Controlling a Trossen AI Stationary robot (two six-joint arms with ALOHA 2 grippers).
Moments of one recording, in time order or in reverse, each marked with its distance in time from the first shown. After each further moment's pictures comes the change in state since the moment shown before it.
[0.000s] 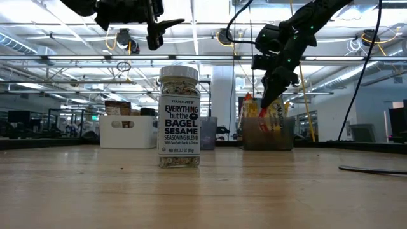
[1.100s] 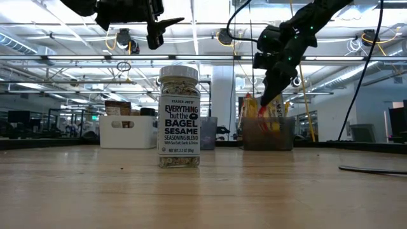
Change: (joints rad) left arm 0.001 0.000 0.000 0.012 0.025 -0.009; right arm -0.049 0.000 0.021 -0.027 -0.102 0.040
